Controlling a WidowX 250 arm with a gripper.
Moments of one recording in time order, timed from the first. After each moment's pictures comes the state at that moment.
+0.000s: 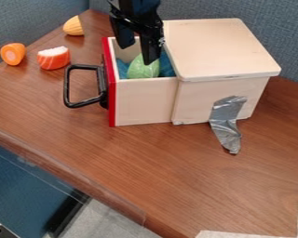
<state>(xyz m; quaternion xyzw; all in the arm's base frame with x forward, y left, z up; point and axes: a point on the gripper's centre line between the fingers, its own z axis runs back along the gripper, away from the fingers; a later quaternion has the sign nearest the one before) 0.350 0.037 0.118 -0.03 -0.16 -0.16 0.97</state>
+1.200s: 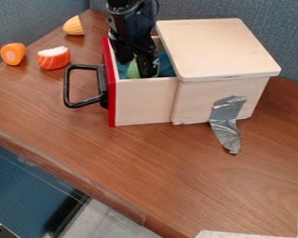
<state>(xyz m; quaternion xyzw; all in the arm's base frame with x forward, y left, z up) 0.356 0.044 0.078 -0.03 -0.18 -0.15 0.97</state>
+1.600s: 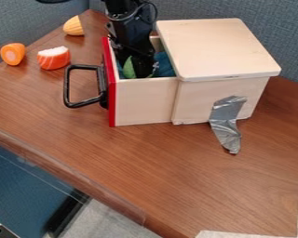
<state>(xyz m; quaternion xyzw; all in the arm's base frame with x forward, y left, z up) 0.359 0.050 0.074 -0.02 -0.19 -0.14 0.97</state>
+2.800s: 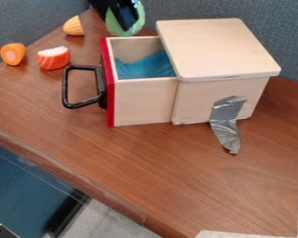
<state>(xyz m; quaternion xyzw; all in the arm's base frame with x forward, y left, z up) 0.333 0.071 0.162 -0.11 -0.26 -0.10 0.95</state>
